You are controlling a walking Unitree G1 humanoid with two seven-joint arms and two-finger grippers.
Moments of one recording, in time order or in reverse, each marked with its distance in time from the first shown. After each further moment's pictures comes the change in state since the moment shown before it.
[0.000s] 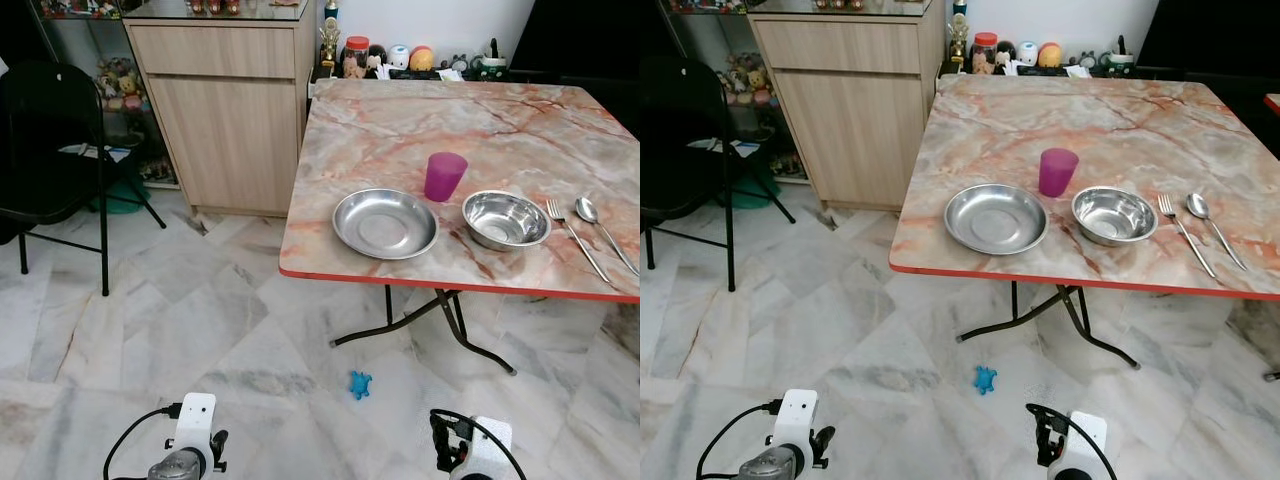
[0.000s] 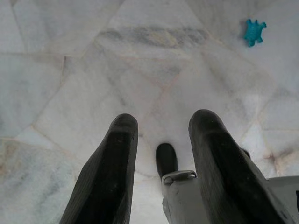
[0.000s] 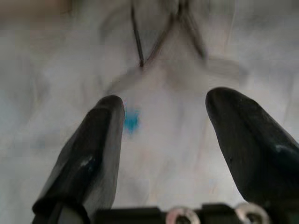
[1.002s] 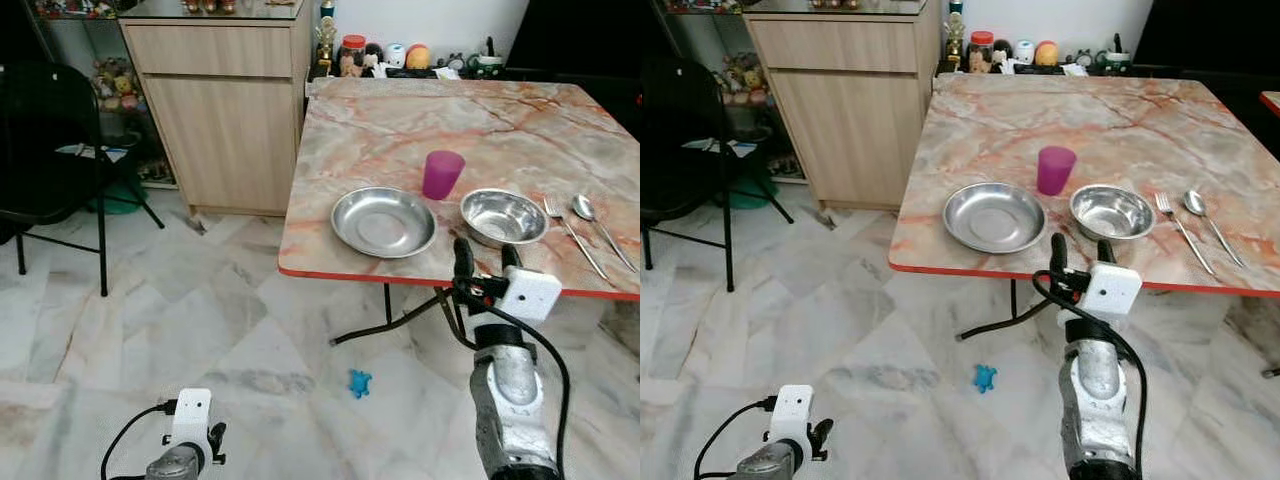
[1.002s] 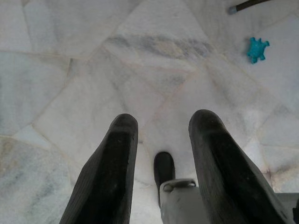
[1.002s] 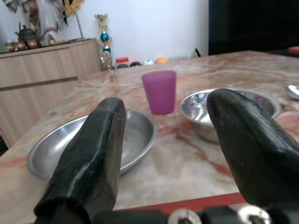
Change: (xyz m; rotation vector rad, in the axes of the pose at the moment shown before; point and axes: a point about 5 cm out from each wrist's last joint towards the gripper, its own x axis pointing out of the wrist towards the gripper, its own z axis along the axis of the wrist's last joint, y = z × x) left arm 0.000 0.003 0.005 -0.047 -0.034 0.016; right arm 0.025 0.028 0.166 0.013 -0.544 0.069
